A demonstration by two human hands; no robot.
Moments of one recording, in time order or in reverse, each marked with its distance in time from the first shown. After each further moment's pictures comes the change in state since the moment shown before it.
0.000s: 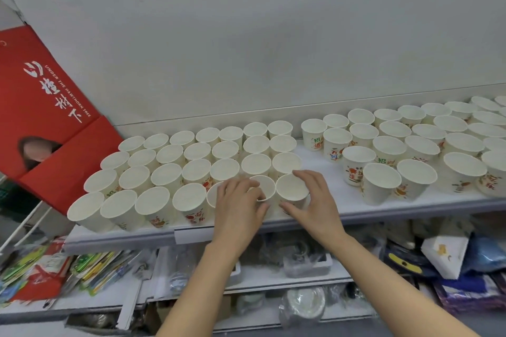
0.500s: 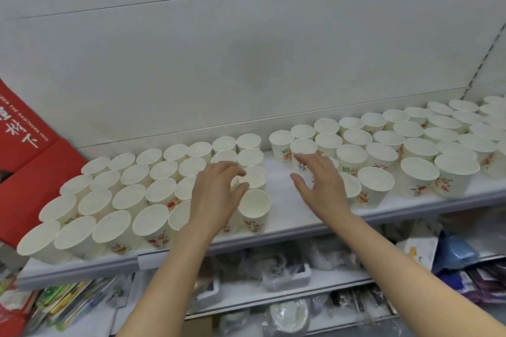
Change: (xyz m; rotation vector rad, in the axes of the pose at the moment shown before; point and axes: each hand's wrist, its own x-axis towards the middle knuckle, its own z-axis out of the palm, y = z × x) left_hand 0.058 0.031 -0.020 -0.088 0.056 0.033; right_hand 0.042 0.036 -0.070 -0.225 0.245 -0.152
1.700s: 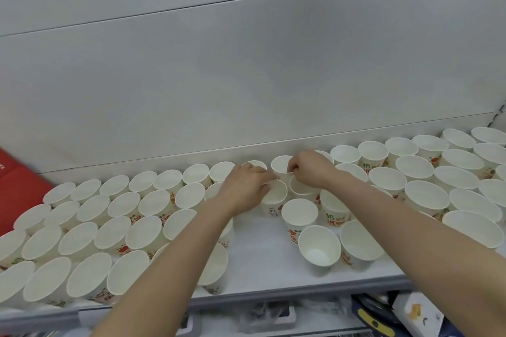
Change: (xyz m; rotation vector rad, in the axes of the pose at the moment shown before) left_hand 0.153 0.055 0.111 0.235 -0.457 0.216; right_hand 0.168 0.132 0.030 -0.258 -0.806 0.044
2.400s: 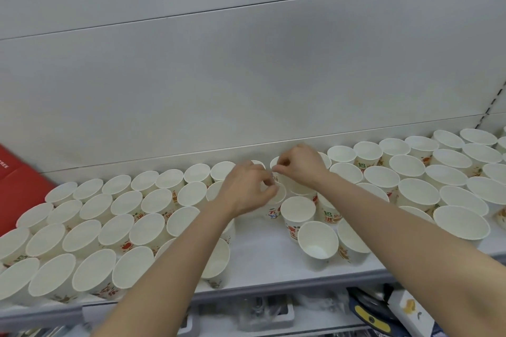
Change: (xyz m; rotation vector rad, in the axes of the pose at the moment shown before) left_hand -0.022 0.015 -0.017 -0.201 0.172 -0.007; right_hand -0.013 -0.029 -0.007 0.078 0.242 0.000
